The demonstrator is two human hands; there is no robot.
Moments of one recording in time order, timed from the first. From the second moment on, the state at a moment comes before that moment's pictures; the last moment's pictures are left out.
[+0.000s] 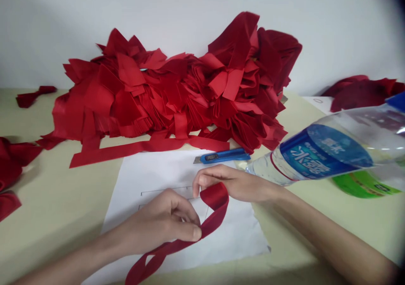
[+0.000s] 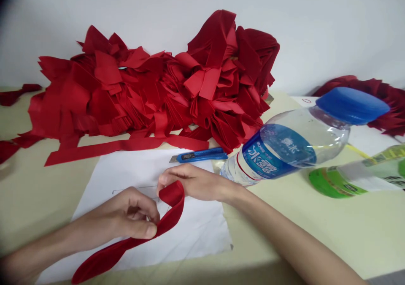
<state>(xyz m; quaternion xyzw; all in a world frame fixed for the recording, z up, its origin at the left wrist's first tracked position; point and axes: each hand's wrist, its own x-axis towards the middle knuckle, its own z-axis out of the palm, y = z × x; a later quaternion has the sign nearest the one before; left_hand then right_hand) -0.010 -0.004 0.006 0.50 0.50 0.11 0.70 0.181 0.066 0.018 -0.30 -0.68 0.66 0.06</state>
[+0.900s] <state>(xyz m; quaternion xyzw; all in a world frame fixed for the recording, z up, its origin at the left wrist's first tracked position) -0.006 -0.005 -0.001 0.69 0.55 0.20 0.43 0.167 0.042 0.022 -0.36 -0.88 0.26 0.19</state>
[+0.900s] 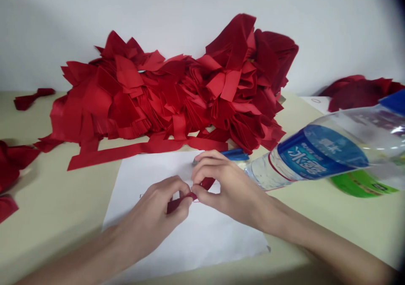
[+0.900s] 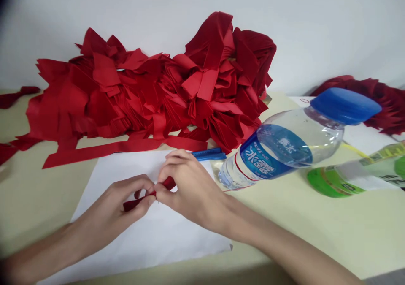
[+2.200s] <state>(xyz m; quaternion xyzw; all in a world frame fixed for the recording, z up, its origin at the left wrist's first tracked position) -0.018 0.011 -0.005 0.37 0.34 0.31 0.81 0.185 0.043 0.022 -0.28 -0.76 0.57 0.15</state>
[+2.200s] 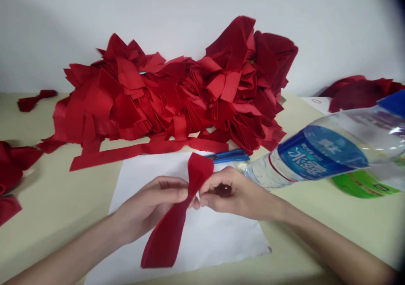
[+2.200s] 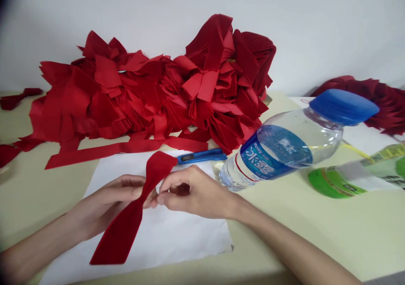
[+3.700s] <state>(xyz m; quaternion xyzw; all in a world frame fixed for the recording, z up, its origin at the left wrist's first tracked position) -0.012 0.007 -0.004 0.34 0.30 0.21 0.87 0.188 0.043 0.022 -0.31 -0.69 0.64 0.09</state>
